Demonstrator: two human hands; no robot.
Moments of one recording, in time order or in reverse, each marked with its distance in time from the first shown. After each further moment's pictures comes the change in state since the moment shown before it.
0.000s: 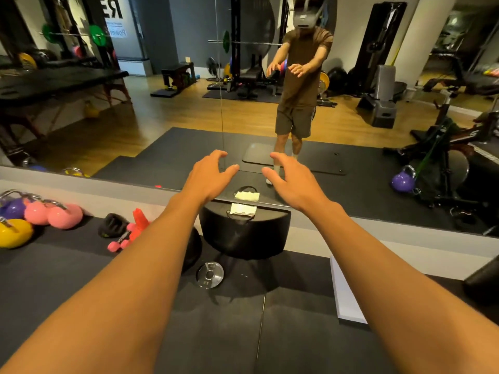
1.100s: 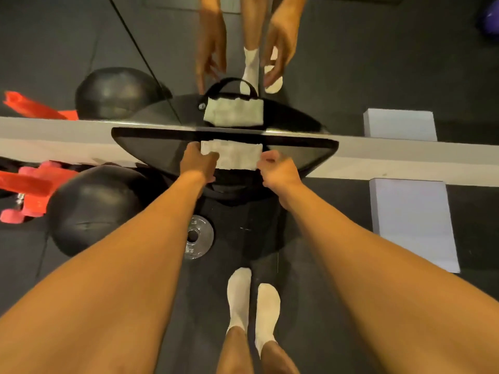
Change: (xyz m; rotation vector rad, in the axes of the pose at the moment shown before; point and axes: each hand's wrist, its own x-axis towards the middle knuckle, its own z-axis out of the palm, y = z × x) left_hand 0.421 -0.404 0.463 -0.342 -0.377 -0.874; right_hand 0.334 0.413 0.482 0.512 -0.252 1.057
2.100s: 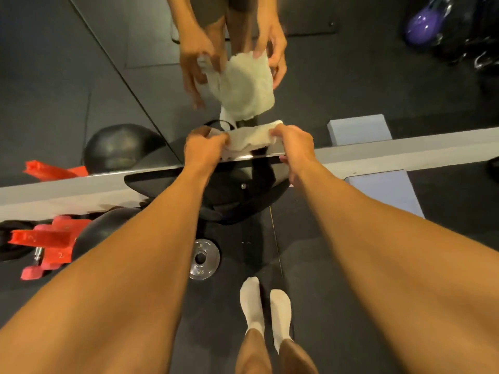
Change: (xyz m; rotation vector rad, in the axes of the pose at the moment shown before) left_hand -0.117 0.125 -0.033 -0.046 -0.032 0.397; right_hand -0.106 -0.110 -0.092 0.467 0.279 -0.011
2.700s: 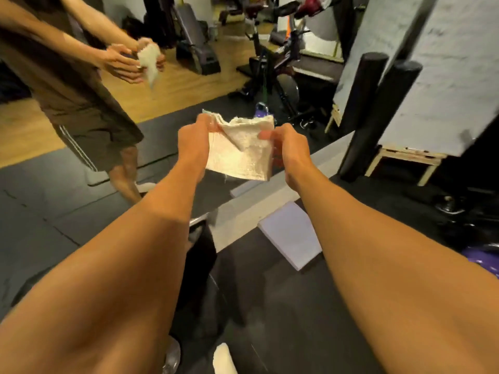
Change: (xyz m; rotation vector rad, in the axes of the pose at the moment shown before) left_hand -0.317 0.262 0.102 -0.210 -0.360 0.352; right_hand -0.269 -0.093 -0.317 0.395 0.383 -0.322
